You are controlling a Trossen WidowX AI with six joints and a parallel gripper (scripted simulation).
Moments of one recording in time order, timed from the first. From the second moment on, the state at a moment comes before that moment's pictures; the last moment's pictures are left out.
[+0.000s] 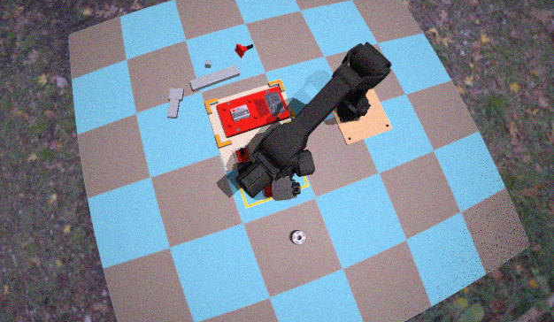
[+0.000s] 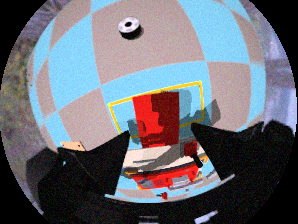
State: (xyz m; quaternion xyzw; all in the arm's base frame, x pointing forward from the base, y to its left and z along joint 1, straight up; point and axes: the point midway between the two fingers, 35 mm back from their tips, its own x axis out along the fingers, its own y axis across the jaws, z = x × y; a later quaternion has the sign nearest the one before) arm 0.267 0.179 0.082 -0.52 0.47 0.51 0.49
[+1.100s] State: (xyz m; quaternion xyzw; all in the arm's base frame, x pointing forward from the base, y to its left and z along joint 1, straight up) arm 0.267 0.179 0.063 -0.52 0.47 0.51 0.49
